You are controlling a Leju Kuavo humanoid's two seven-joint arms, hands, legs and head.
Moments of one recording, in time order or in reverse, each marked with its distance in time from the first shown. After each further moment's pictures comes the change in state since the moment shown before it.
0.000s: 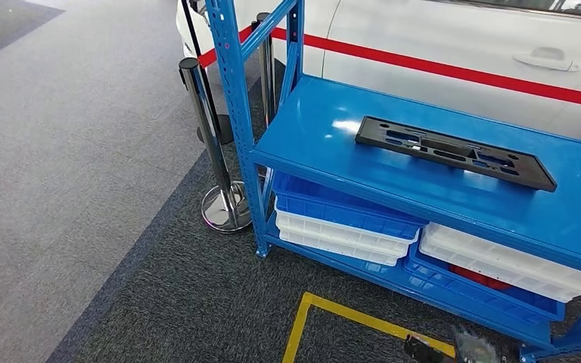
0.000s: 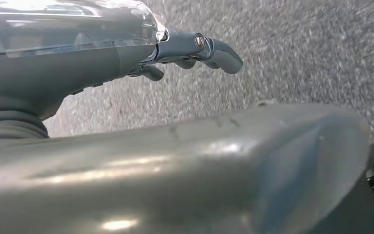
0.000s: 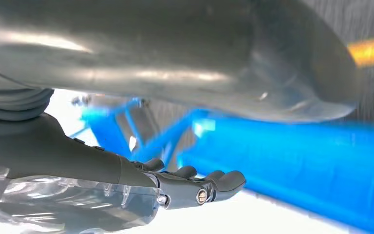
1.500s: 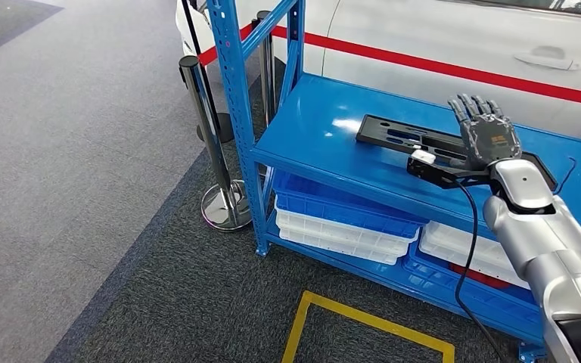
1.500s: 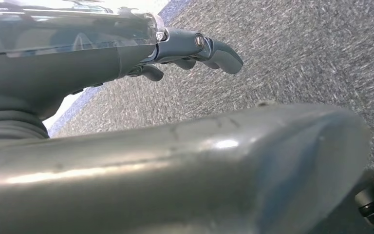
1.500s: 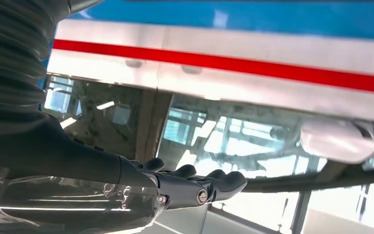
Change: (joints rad) left arm -0.059 -0.041 -0.301 0.064 0.143 0.095 0.040; right arm -0.692 0.083 0.125 -0.089 0.133 -0.149 -0.192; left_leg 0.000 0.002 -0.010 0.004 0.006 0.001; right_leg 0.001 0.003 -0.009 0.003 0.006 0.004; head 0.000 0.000
